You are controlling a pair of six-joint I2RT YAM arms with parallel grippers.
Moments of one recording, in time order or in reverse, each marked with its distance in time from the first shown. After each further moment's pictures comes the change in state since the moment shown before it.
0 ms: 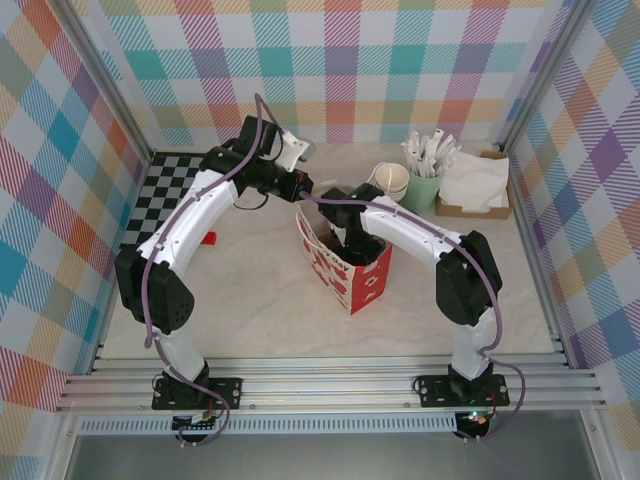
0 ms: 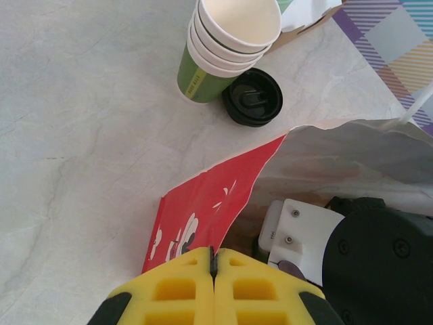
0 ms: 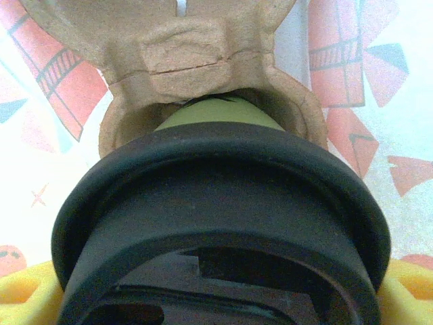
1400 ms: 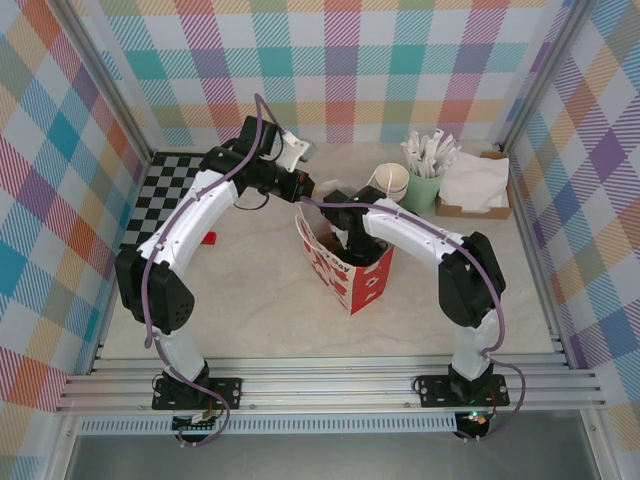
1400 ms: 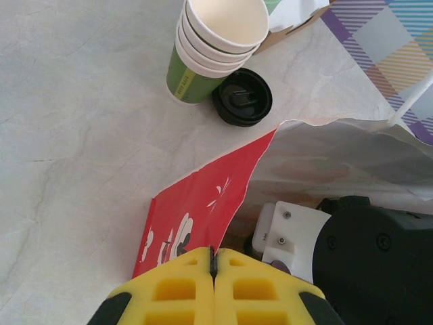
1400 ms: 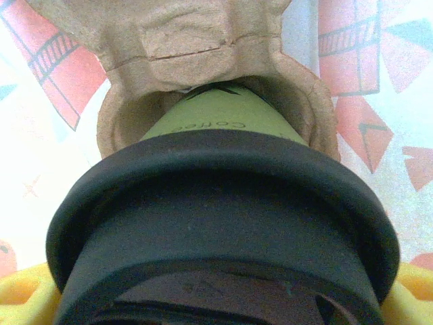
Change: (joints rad) left arm 0.000 0.000 0.000 0.000 0.027 0.000; right arm -0.004 -0.017 -0.040 0.018 -0.019 -0.004
